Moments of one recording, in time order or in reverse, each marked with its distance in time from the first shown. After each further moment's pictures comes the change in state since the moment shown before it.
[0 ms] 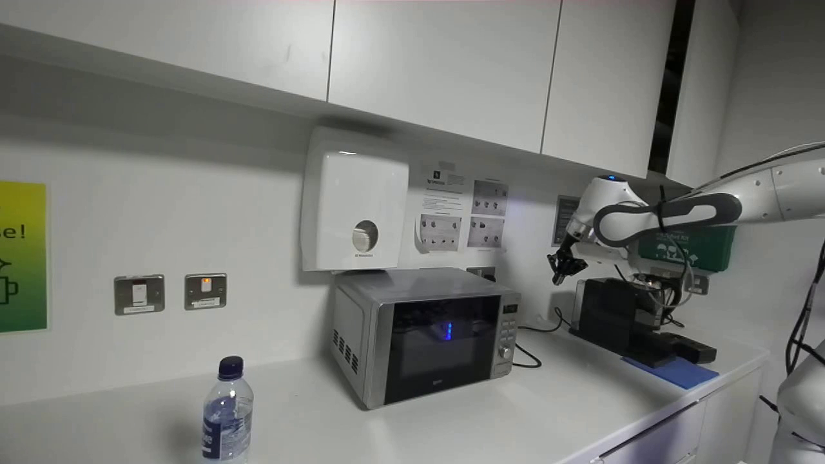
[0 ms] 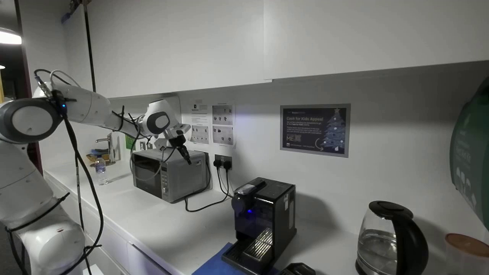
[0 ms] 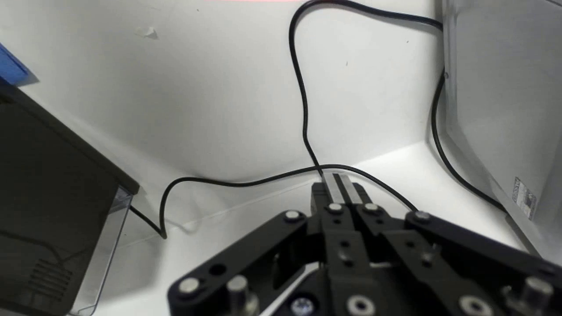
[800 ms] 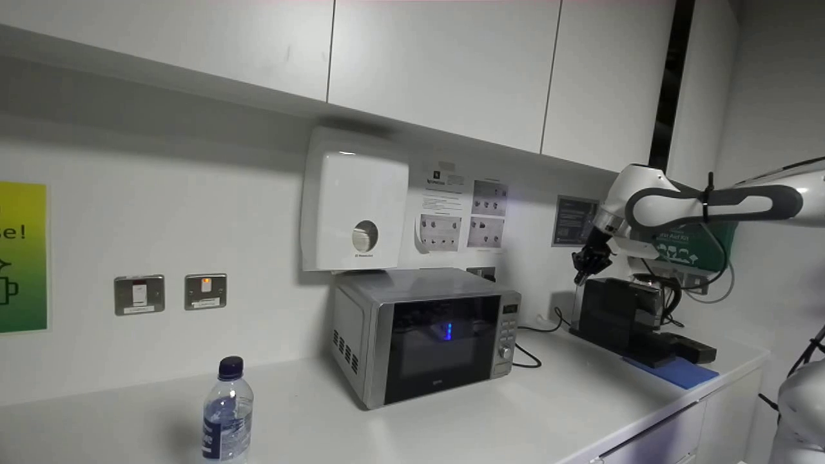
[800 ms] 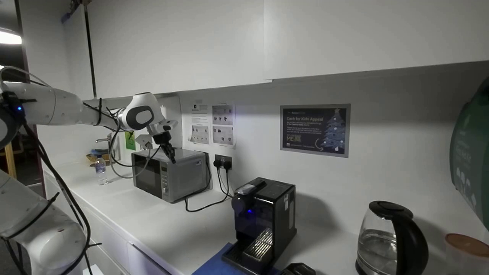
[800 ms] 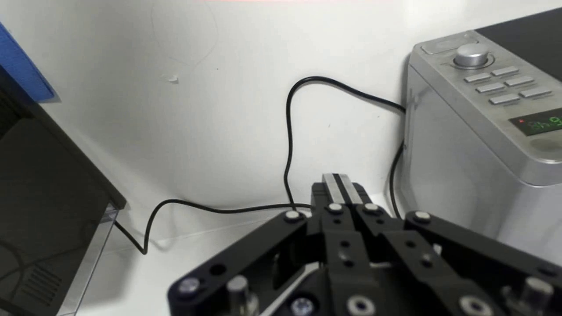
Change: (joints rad) arm 0.015 -0.238 0.002 -0.121 0.152 -0.139 -0.252
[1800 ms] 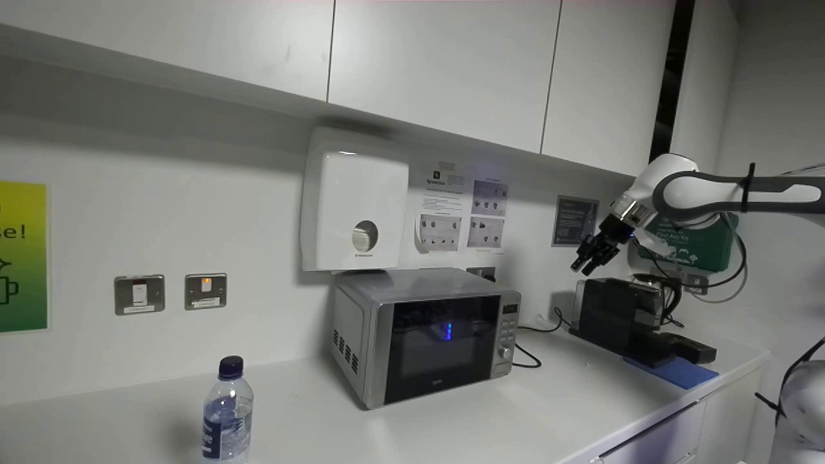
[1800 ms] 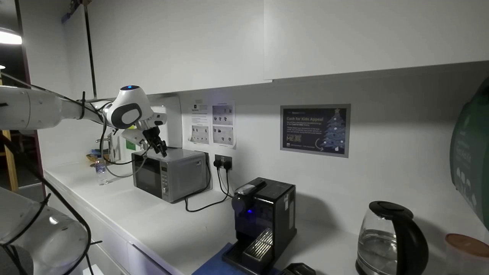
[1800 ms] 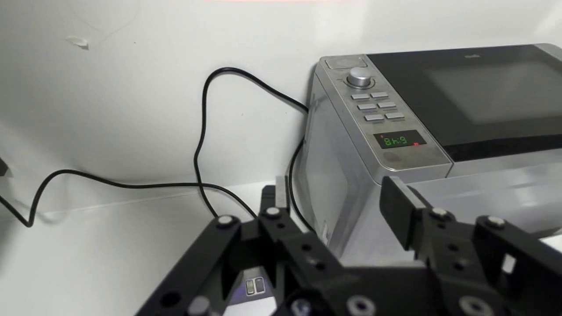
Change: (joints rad) arm 0.074 -0.149 -0.037 -0.068 0.219 0.049 -0.278
